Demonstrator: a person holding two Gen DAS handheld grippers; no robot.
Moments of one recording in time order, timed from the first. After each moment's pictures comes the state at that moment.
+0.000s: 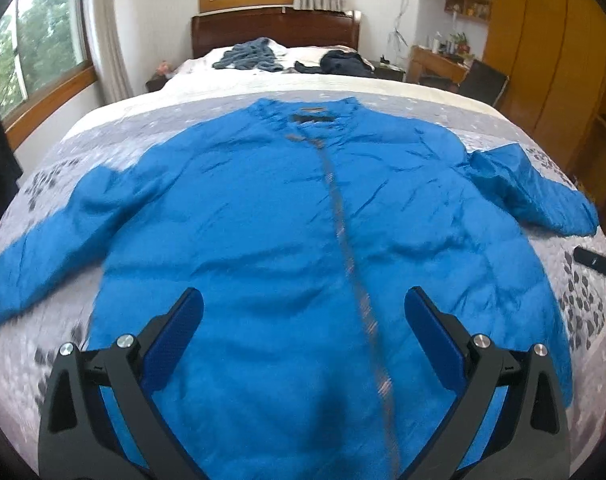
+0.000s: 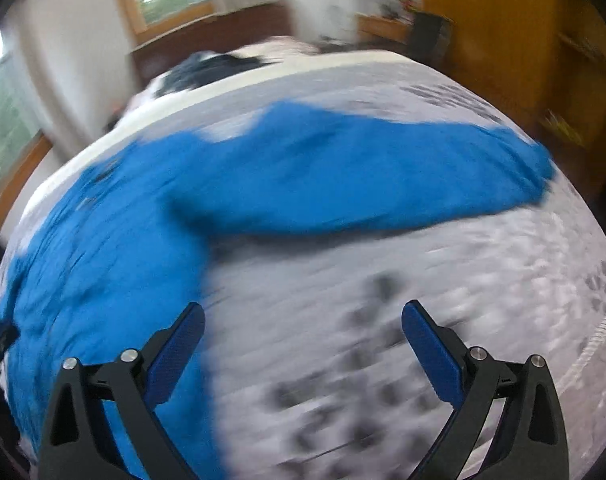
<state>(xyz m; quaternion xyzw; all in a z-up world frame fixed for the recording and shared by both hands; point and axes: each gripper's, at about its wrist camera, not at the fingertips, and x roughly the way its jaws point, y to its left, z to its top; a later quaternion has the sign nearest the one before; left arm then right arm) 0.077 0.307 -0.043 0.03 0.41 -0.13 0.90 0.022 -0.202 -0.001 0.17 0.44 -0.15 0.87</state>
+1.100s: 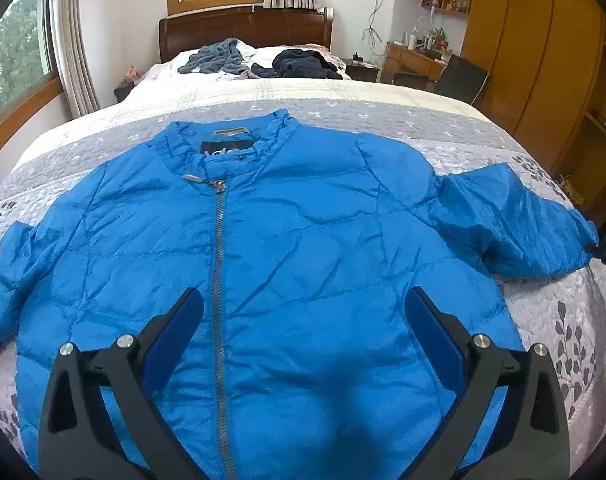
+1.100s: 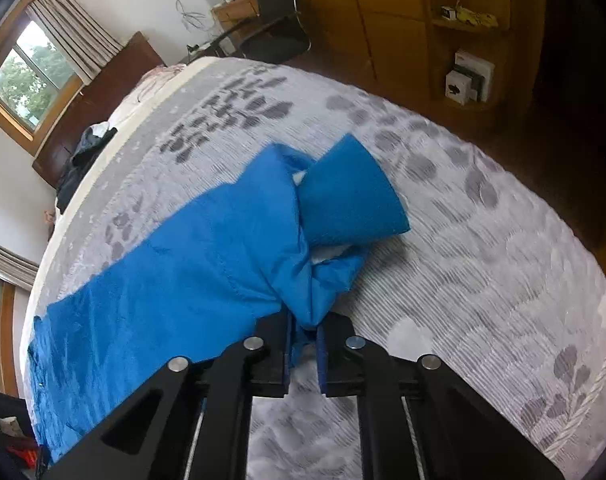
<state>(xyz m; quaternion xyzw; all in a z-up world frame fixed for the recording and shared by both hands) 0.132 0.222 -0.052 0.03 0.41 -0.17 0.89 0.043 -0.469 -0.047 0.34 0.44 -0.25 0.79</state>
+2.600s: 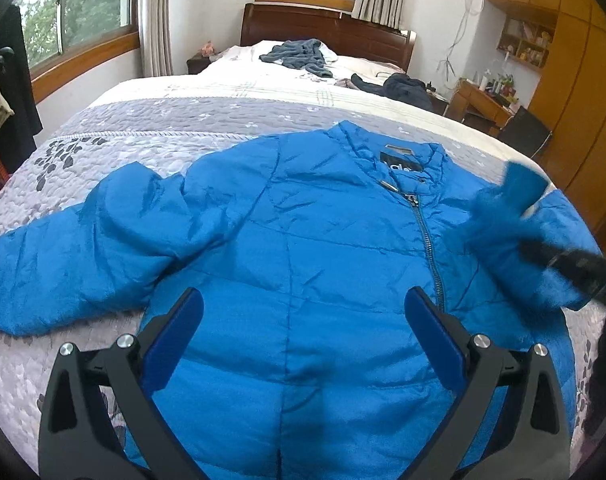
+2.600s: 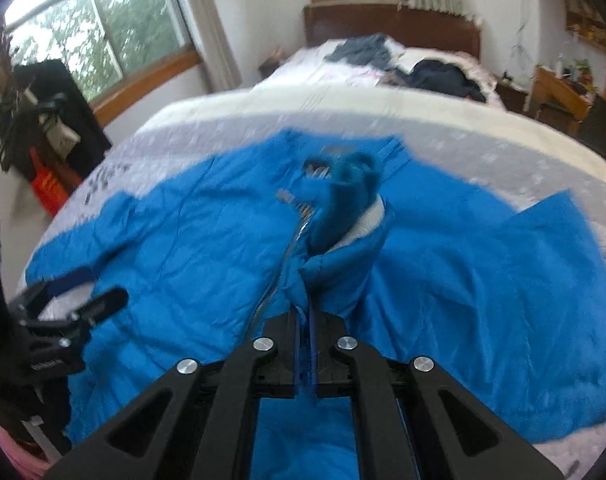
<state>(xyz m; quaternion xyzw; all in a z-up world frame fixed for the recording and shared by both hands) 0.152 0.391 -0.048 -0.05 0.41 -0.06 0.91 0.203 0.047 0.010 0.03 0.46 0.15 0.88</state>
